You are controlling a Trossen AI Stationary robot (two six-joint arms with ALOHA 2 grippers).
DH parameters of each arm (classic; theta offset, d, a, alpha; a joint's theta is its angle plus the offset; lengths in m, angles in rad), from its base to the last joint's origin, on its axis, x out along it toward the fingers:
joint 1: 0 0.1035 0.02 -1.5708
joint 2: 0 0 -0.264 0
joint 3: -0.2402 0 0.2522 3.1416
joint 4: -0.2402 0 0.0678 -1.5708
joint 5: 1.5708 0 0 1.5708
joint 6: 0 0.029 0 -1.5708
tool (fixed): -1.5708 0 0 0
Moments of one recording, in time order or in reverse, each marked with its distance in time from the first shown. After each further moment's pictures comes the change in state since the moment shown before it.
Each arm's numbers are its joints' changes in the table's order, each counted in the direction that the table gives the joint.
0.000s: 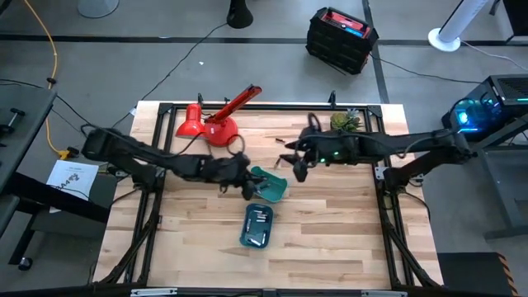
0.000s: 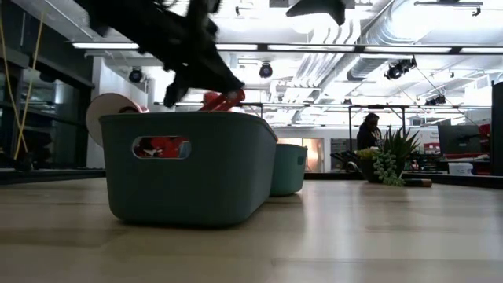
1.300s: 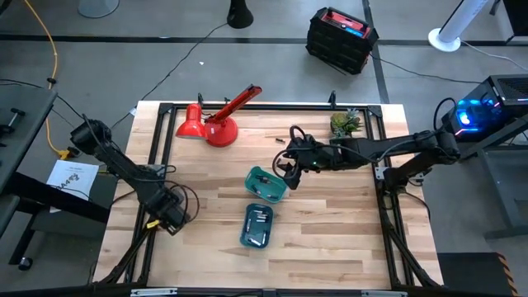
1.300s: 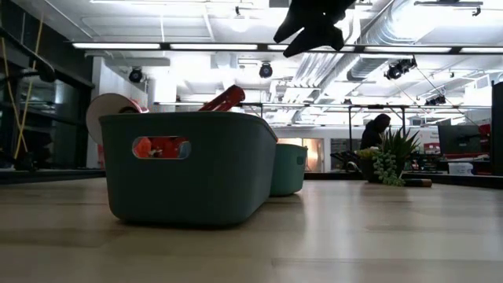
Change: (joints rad) left arm -0.606 -0.214 0.226 -1.116 -0.548 -0.829; right arm -0.001 0.128 0.001 -0.102 0.000 0.009
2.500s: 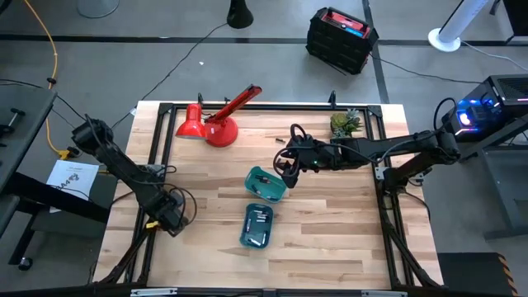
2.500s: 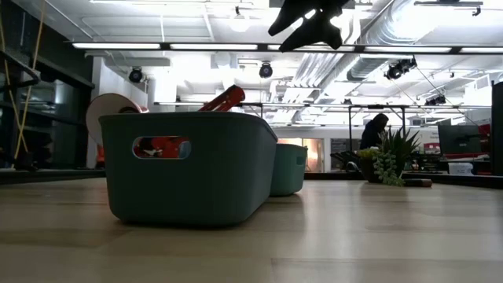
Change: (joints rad) left arm -0.070 0.011 0.086 0.140 -0.012 -0.099; right arm 0.001 0.000 0.000 0.051 -0.001 0.055
